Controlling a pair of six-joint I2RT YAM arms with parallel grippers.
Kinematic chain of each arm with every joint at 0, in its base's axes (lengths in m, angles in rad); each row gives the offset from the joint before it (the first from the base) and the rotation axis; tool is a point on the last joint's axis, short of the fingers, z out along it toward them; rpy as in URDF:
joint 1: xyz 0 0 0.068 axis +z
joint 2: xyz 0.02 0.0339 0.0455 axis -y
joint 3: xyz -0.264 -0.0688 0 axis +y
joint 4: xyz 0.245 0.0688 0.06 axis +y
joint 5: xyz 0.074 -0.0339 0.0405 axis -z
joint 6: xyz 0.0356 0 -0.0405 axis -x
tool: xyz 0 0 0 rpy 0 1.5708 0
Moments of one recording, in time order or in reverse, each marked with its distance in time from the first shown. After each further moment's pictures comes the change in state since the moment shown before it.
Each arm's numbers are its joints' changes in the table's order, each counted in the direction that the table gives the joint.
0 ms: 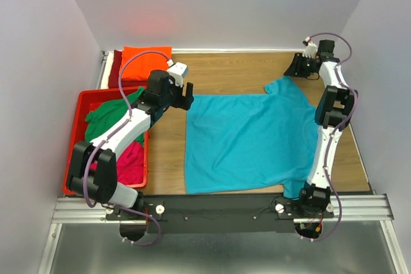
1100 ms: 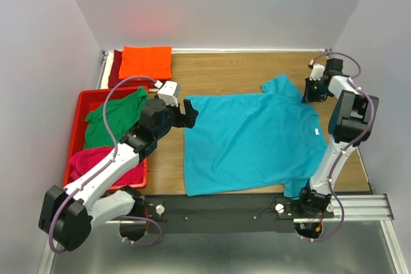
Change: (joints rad) left arm -0.202 0.437 0.299 -0.058 -0.208 0.292; right arm -0.019 0.412 0.657 -0.041 0.295 0.191
